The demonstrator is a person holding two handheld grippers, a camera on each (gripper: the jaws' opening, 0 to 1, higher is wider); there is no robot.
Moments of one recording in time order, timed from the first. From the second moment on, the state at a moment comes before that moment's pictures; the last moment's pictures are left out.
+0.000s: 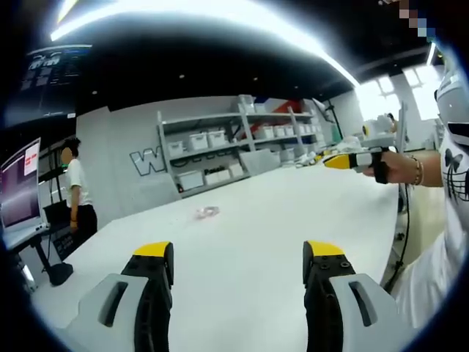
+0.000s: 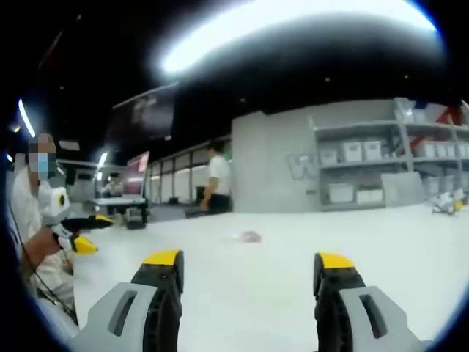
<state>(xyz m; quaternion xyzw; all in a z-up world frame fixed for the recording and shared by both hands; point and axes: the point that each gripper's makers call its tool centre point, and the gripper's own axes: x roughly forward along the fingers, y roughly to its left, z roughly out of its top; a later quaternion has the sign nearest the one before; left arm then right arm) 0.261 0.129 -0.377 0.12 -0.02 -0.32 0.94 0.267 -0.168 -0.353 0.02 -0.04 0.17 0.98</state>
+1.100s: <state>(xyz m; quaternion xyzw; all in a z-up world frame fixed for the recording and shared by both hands) 0.256 0.140 -0.388 0.11 -0.01 -0.30 0.95 0.228 -0.207 -0.362 0.02 -0.06 0.12 0.99</state>
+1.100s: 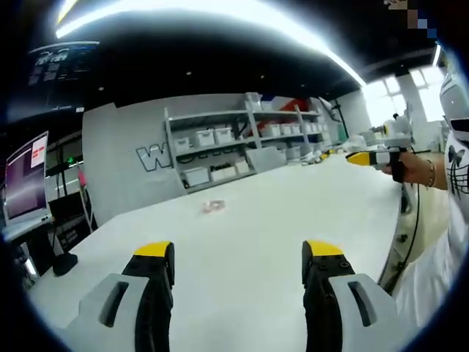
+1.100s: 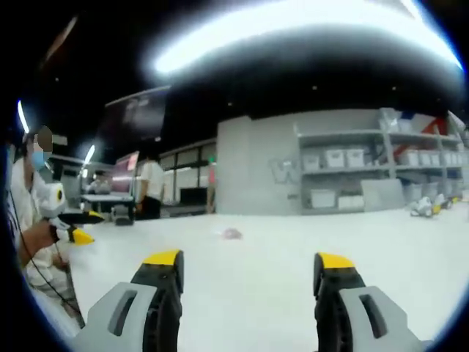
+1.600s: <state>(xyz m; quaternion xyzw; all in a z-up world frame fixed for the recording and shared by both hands) 0.262 0.149 -0.385 0.10 -0.01 -0.28 0.95 0.221 -0.221 -0.349 0.03 -0.07 0.09 0.99</state>
